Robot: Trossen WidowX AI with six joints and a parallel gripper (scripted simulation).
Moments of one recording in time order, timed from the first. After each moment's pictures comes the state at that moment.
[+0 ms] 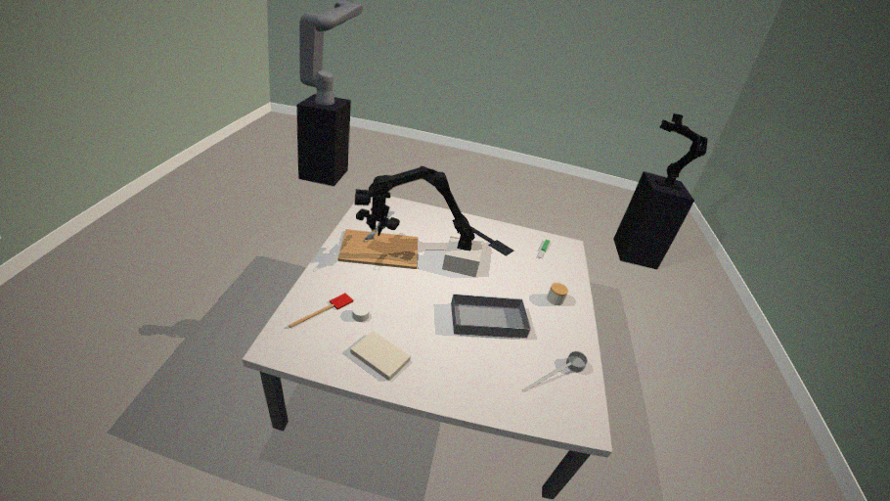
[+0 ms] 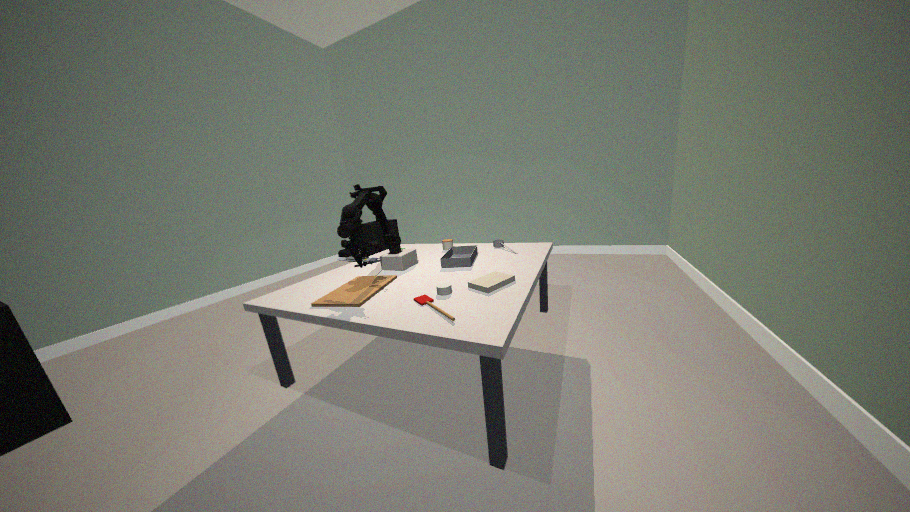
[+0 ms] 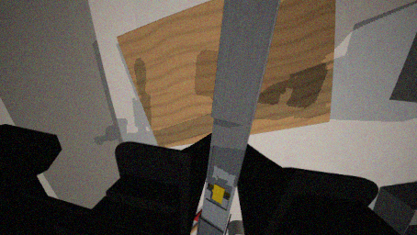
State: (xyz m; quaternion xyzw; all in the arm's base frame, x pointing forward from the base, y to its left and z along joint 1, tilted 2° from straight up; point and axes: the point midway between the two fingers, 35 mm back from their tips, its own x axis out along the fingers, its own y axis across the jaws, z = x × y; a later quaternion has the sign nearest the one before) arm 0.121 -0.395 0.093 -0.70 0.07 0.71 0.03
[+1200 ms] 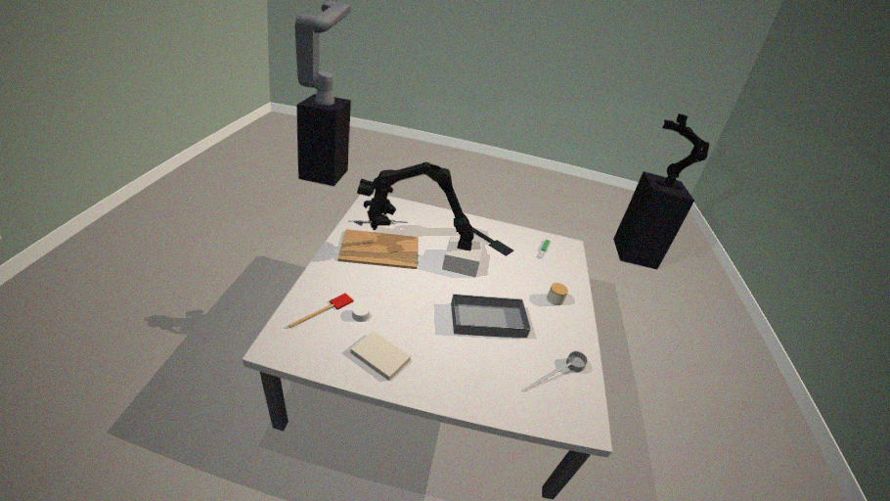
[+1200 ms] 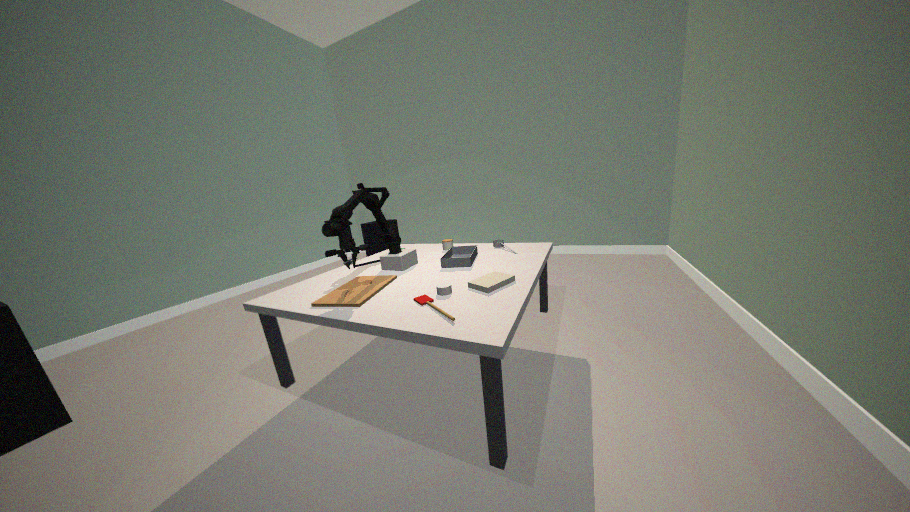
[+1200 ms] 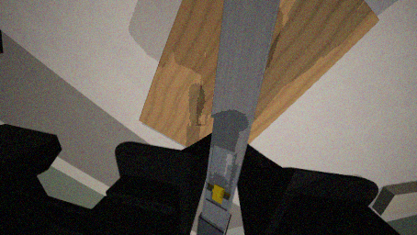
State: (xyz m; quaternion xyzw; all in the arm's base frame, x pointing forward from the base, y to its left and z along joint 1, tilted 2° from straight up) arm 0.075 -0.421 0.095 -0.69 0.34 0.58 0.26
